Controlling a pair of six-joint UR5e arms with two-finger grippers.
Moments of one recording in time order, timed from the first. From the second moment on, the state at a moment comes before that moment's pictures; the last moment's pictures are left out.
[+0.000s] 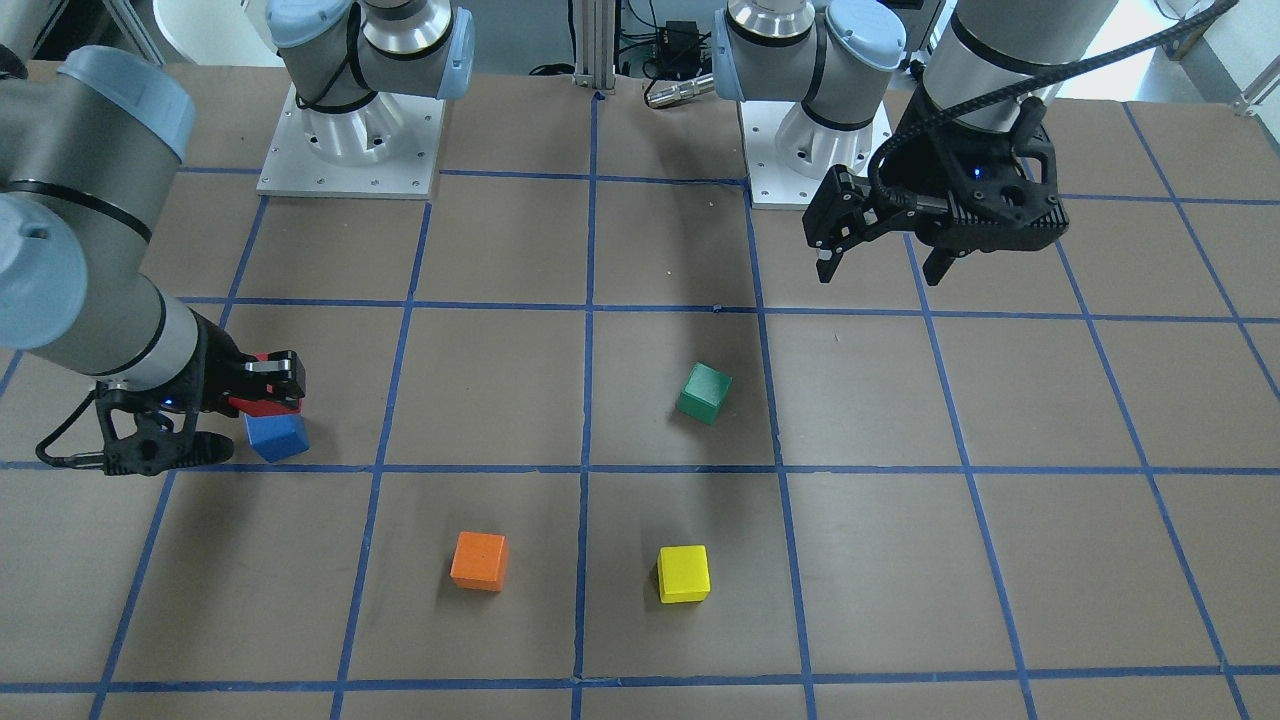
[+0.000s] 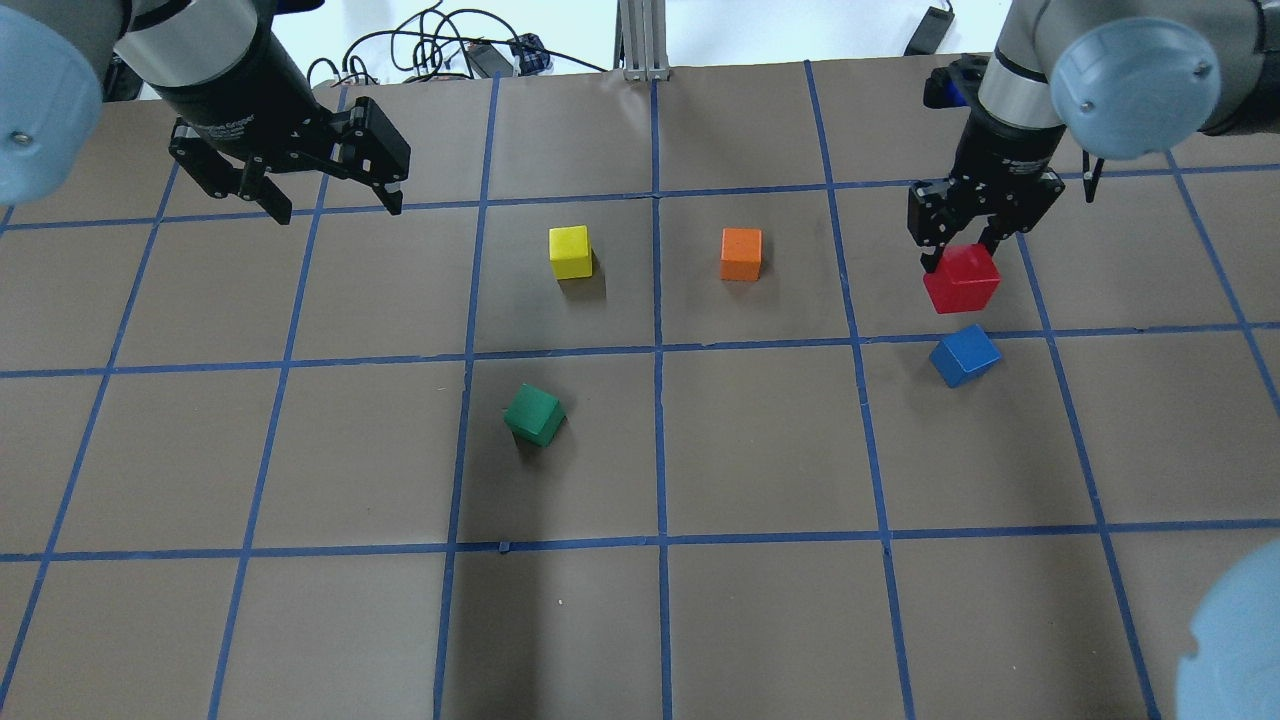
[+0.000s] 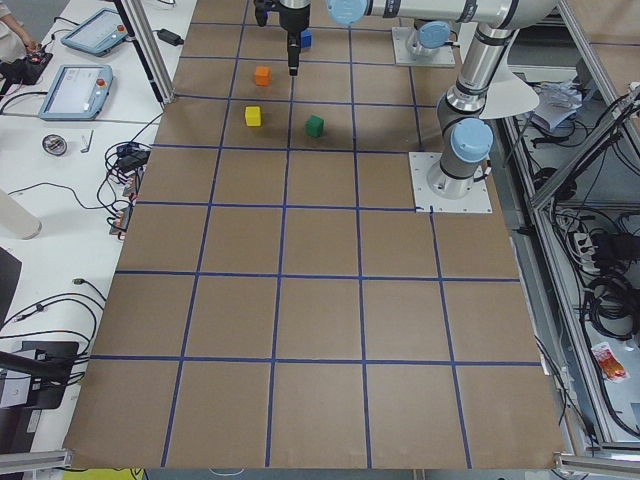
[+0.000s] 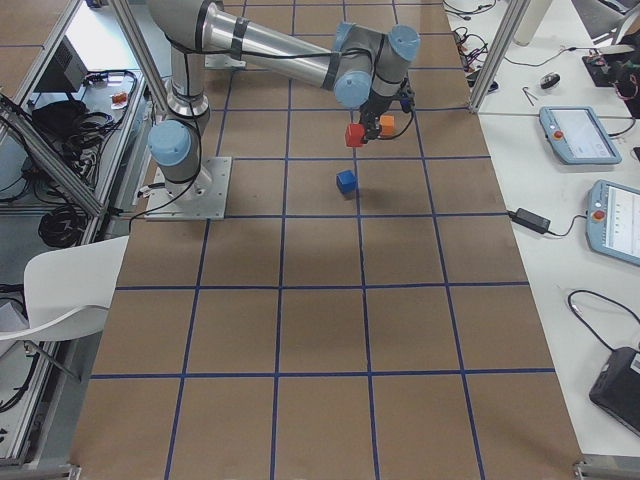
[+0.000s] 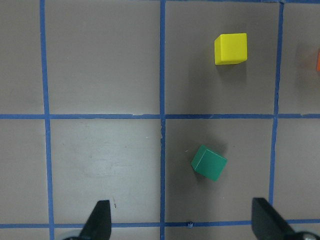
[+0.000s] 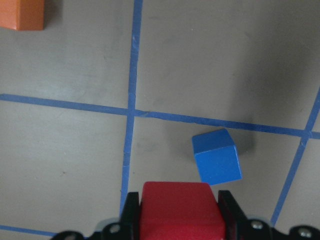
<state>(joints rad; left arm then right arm) -1.56 -1.60 -1.51 -1.55 1.54 -0.01 1.41 -1.28 1.59 -1.67 -1.57 -0.31</state>
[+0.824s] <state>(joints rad) -1.56 -1.60 -1.51 -1.55 1.53 -0.01 1.33 -1.33 1.81 -1.96 -1.57 -0.49</state>
